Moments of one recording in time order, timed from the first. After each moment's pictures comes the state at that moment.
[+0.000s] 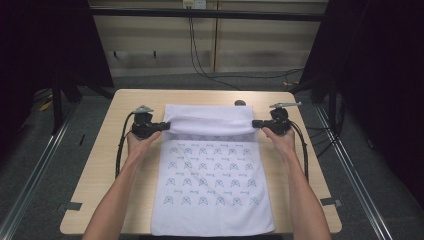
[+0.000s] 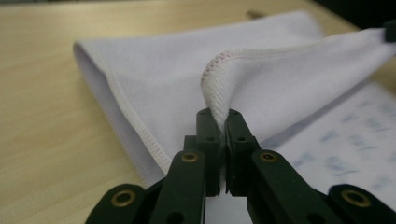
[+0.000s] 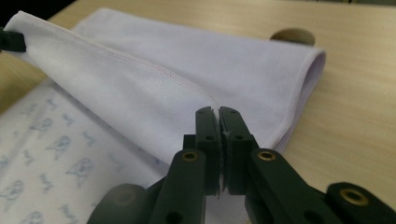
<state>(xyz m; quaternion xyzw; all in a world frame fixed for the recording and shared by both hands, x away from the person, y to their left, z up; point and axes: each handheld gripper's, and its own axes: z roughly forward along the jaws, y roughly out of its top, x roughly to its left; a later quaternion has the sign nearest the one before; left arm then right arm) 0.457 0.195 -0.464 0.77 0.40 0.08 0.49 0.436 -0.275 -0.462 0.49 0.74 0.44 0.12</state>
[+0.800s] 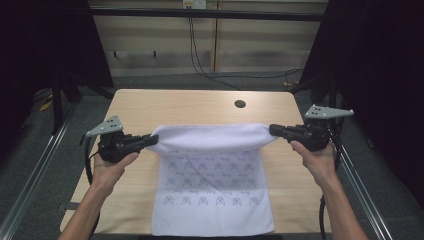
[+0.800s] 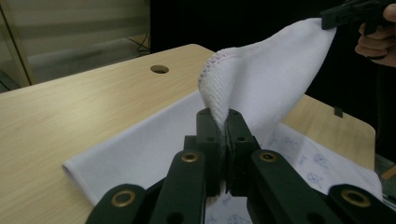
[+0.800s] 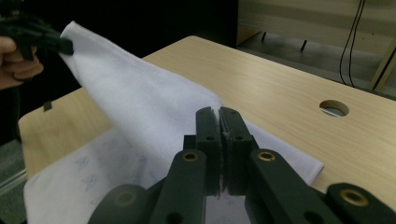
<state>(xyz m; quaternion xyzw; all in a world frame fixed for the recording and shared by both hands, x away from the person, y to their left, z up) 0.317 0.227 -0.363 0.77 0.28 0.09 0.56 0.295 -0.282 -0.337 0.37 0.75 0.52 0.15</state>
